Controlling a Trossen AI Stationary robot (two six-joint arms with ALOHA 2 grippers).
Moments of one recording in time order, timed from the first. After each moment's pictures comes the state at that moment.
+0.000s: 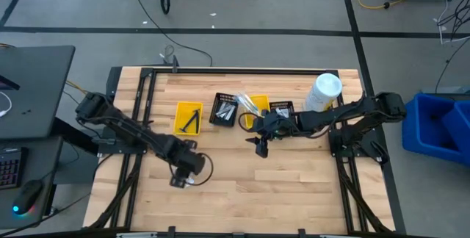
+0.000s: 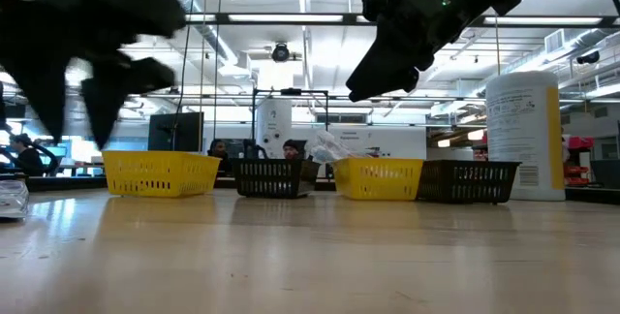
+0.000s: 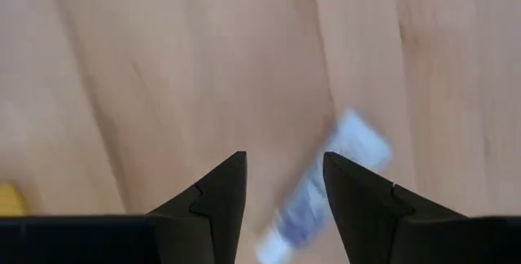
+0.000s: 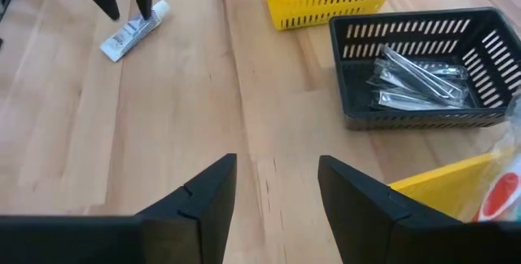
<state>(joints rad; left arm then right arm) -0.41 1.52 0.94 -0.71 -0.01 -0.21 0.08 1.50 0.89 -0.07 0.11 0.22</state>
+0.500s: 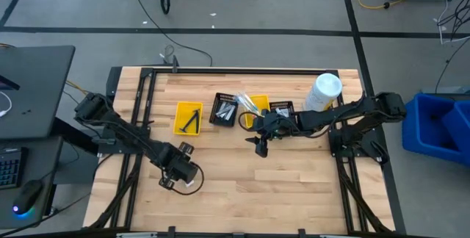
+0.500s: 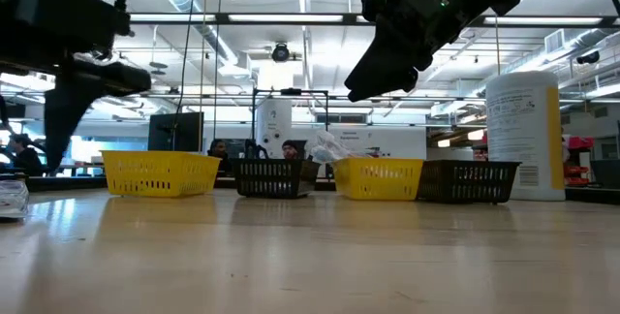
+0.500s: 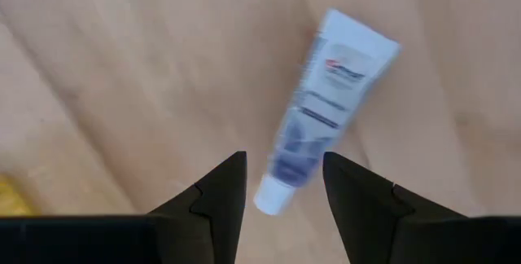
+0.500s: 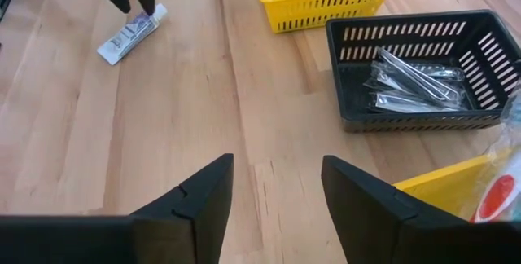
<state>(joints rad) -0.53 1.52 0.88 -0.79 -0.06 -0.07 0.08 1.50 0.89 -0.06 0.11 0.22</state>
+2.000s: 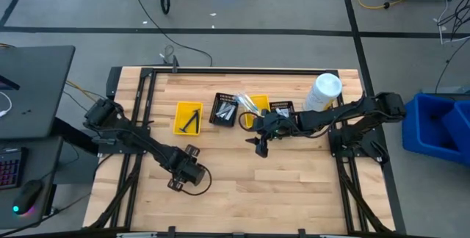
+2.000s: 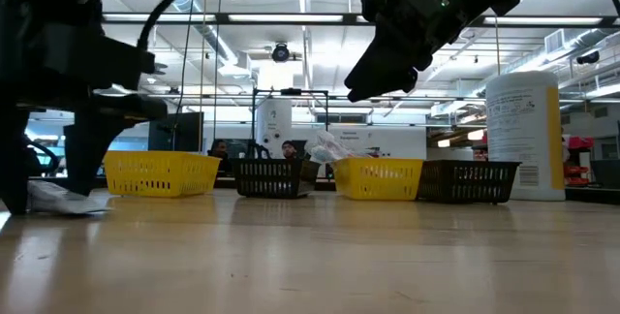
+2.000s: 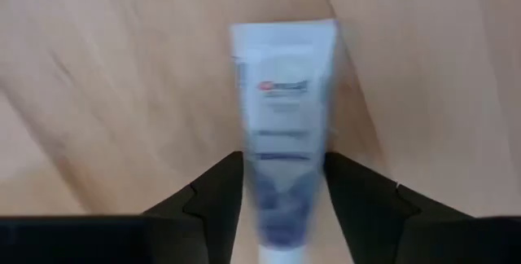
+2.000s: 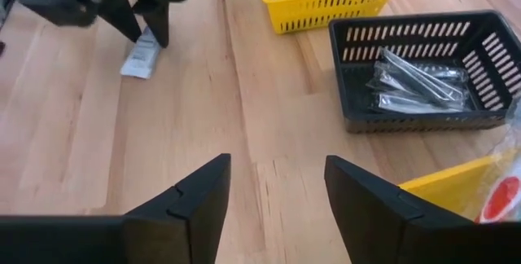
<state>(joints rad) -0.51 1.67 0.88 -0.65 -0.10 -0.08 0.08 1.51 0.89 -0.07 0.11 0.22</state>
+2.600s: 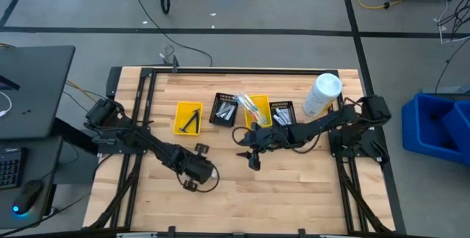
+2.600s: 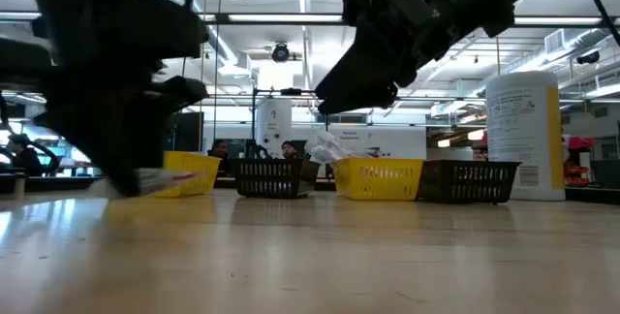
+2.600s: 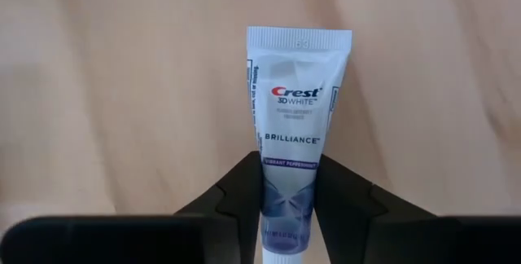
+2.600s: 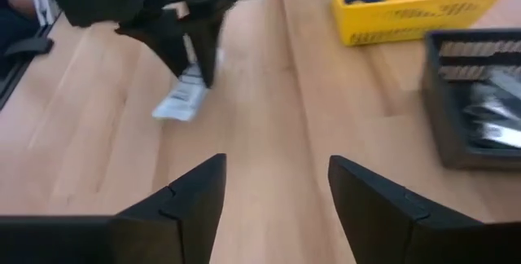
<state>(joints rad) -0.47 1.67 0.89 -0.42 -0.24 -0.13 0.17 1.67 0.89 0.18 0.10 0.22</state>
